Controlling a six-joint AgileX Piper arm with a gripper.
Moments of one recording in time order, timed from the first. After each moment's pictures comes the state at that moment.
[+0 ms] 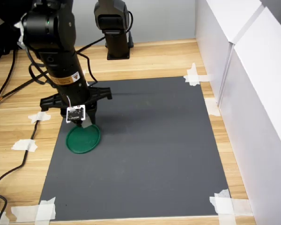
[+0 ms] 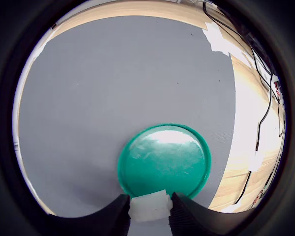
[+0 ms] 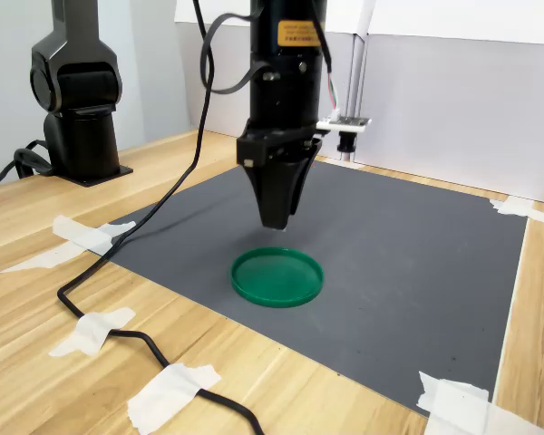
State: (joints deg) arm -7.0 103.0 -73.5 -1.7 52.9 -19.3
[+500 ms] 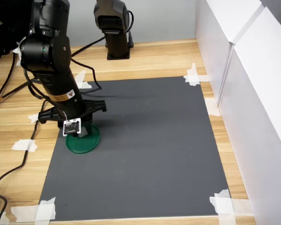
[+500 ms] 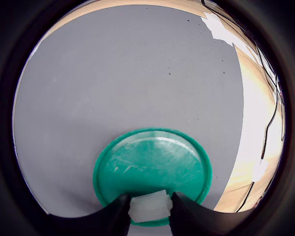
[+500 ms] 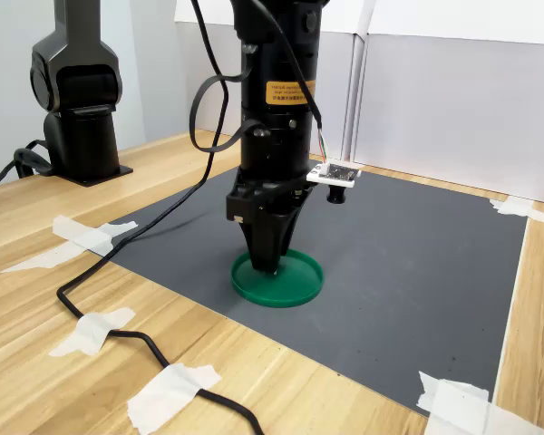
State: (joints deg) arm -8.3 107.4 -73.1 -2.5 48.7 -22.0
